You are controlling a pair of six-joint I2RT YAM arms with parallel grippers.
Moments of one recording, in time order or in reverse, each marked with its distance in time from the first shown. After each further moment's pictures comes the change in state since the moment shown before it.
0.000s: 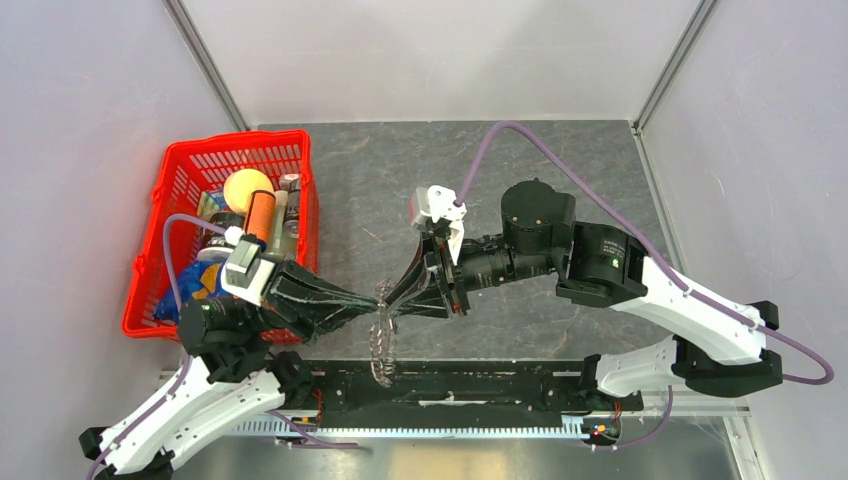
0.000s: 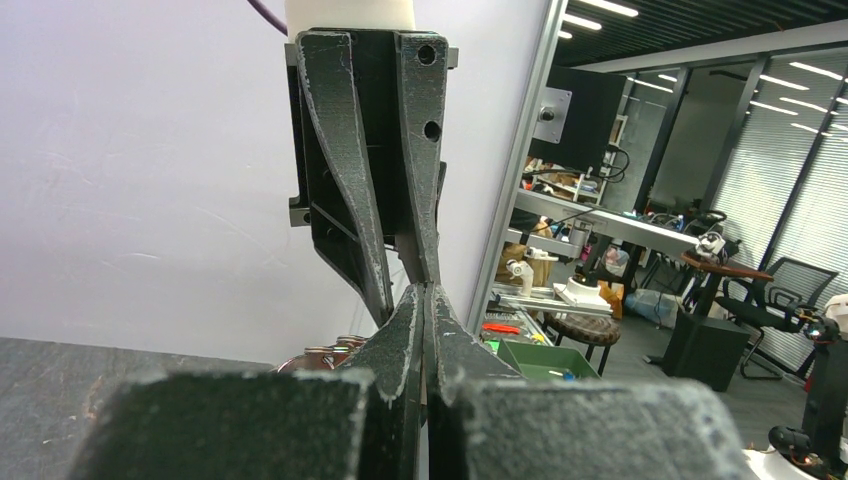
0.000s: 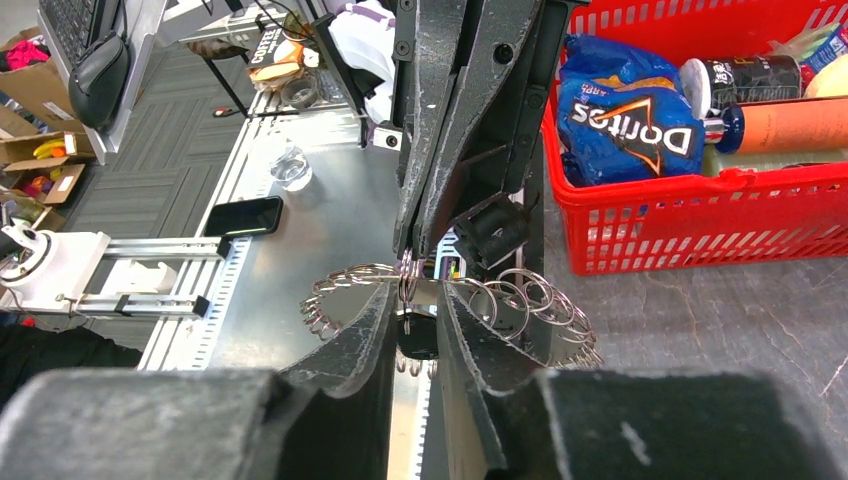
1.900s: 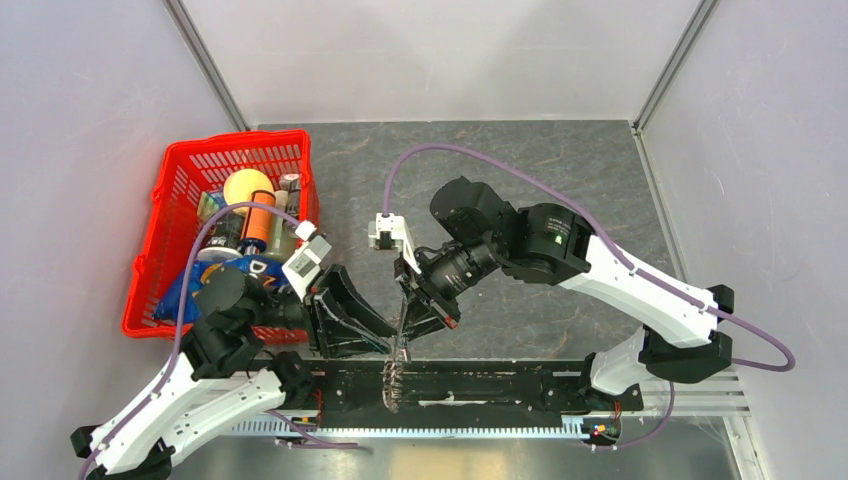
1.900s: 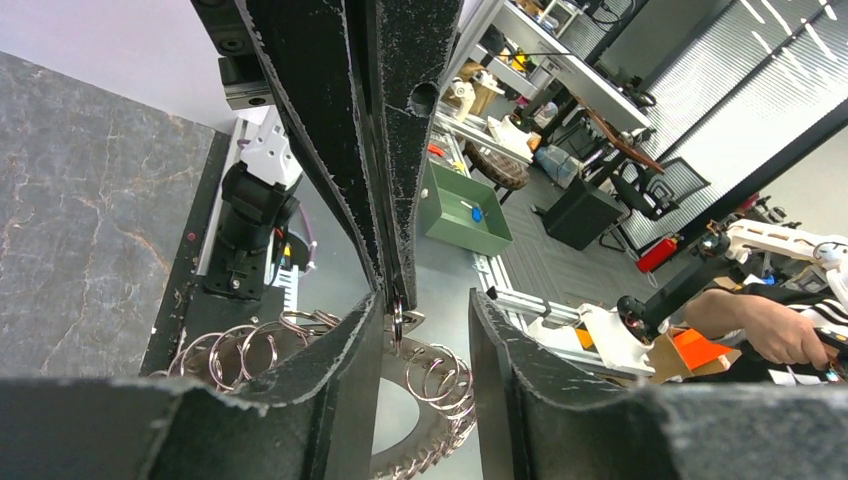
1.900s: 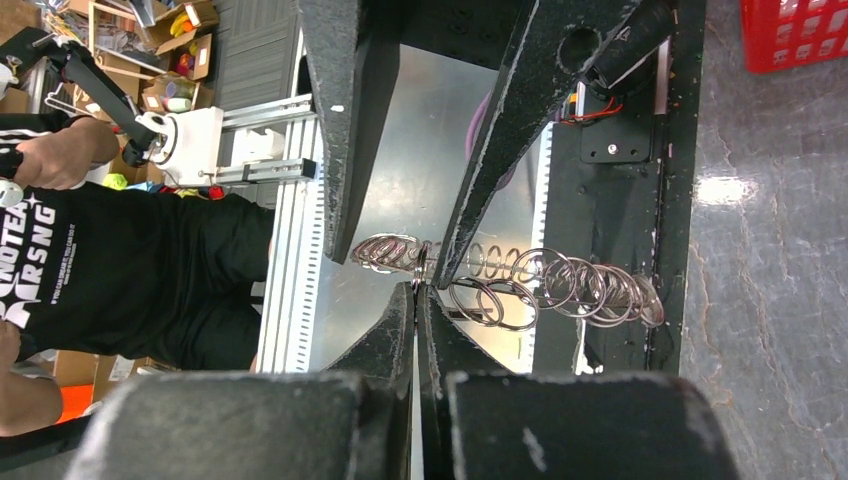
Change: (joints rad) left arm 0.000 0.069 0.166 -0.620 0.237 -0.017; right arm -0.053 0.196 0.151 -0.410 -0.235 0.058
